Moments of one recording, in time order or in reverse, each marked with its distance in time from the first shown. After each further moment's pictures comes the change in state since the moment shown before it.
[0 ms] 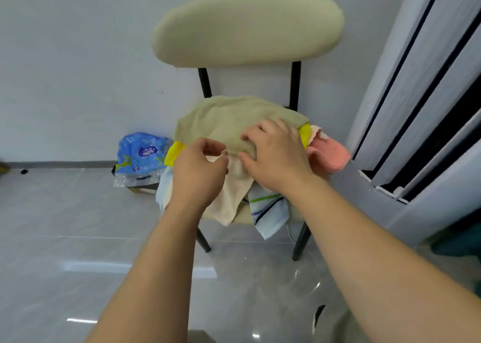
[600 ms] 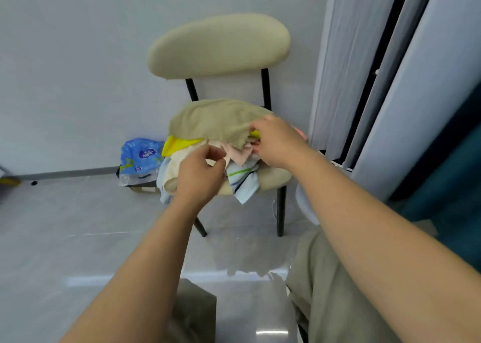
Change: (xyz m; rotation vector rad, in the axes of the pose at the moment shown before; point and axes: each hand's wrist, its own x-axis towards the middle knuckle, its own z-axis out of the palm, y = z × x) left_hand -0.110 0.036 -0.008 0.097 -0.082 0.109; right_hand -0.065 0.016 -0.107 0.083 -0.281 0.158
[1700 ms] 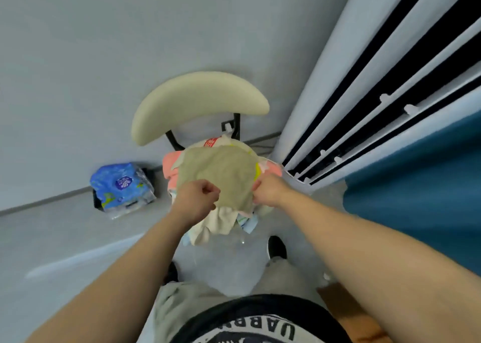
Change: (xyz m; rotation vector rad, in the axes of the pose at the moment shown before) left_hand 0.252 0.156 -0.177 0.095 -0.782 -0.336; right_hand 0.164 -0.120 -0.177 0.287 -0.605 0.831
